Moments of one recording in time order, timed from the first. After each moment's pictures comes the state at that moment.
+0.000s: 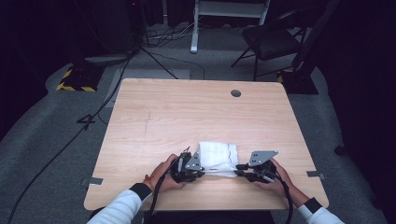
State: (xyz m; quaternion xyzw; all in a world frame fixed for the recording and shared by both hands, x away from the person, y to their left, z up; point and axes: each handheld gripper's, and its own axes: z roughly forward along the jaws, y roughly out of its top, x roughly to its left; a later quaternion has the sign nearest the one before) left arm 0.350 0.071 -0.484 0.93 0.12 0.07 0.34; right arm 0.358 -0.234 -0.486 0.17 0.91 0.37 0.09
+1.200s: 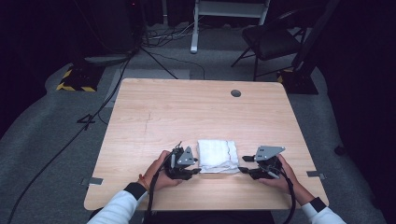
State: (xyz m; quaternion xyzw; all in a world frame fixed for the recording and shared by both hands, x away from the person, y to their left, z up) left arm 0.352 0.091 -0.469 0.91 0.15 0.11 0.36; right arm 0.366 -0.248 -0.472 0.20 0.90 0.38 0.12
